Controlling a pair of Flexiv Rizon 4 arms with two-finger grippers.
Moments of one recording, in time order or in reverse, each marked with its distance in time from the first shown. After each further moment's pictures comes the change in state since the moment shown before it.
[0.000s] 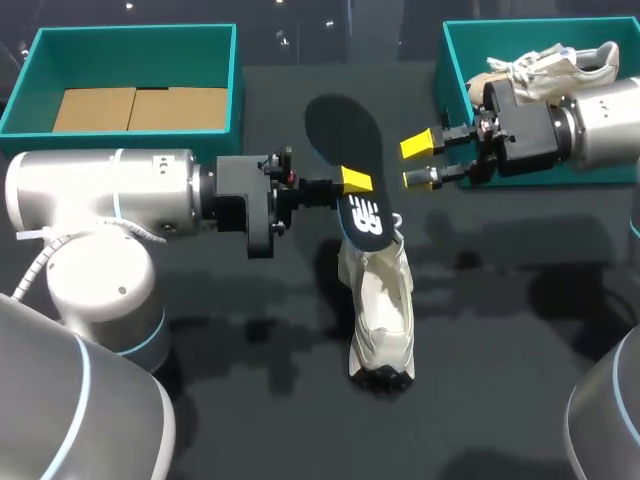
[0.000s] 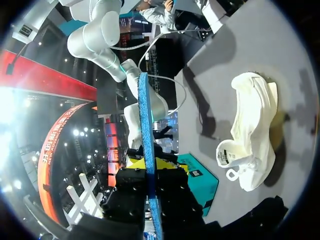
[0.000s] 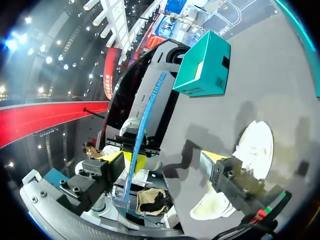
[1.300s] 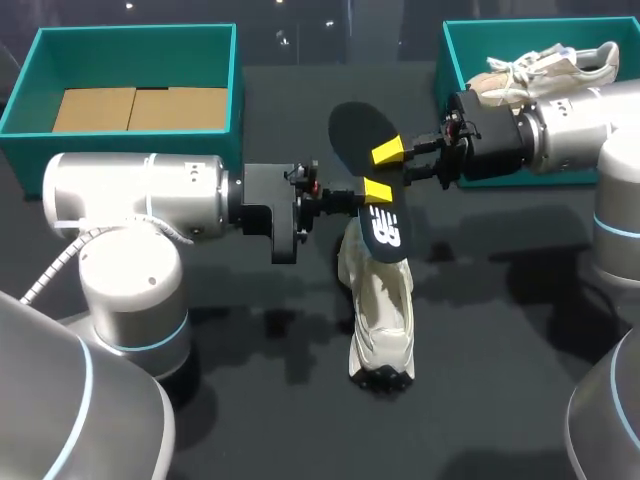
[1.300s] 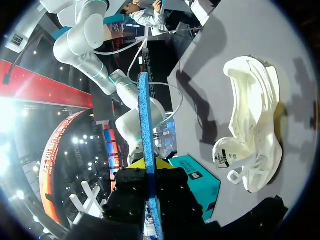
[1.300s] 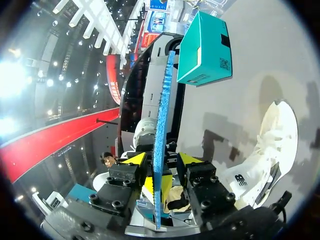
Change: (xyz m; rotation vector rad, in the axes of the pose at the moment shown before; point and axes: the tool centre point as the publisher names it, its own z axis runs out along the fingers) left arm 0.024 0.004 0.027 0.025 0.015 0.073; right arm 0.001 0.008 0.034 0.042 0.115 0.214
